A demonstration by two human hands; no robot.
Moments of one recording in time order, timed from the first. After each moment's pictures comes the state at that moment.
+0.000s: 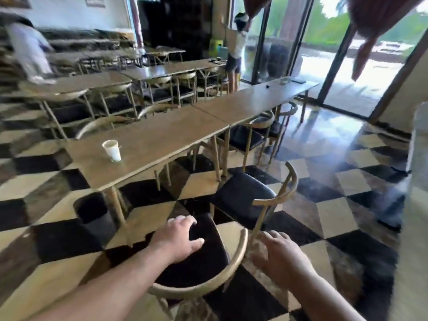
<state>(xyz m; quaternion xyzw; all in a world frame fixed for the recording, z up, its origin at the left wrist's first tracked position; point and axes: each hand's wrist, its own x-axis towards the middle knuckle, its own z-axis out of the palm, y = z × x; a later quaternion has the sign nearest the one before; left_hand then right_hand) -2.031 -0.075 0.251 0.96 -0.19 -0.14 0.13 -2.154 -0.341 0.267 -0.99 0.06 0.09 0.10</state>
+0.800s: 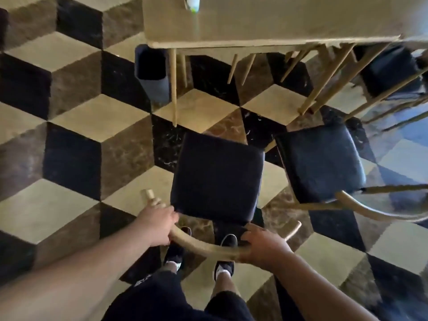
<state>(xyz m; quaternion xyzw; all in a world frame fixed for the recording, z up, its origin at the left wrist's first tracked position) -2.012 -0.024 -0.011 0.90 -0.08 -0.43 -0.01 -1.953 -0.328 0.006 -0.83 -0.25 0.49 -0.05</state>
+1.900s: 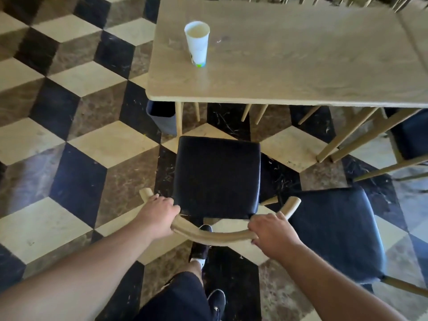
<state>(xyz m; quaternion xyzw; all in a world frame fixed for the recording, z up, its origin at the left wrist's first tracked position) -1.785 -0.020 -0.022 0.94 0.02 -0.35 -0.02 -1.656 -0.331 -0.008 -0.85 -0.43 0.29 -0.11</state>
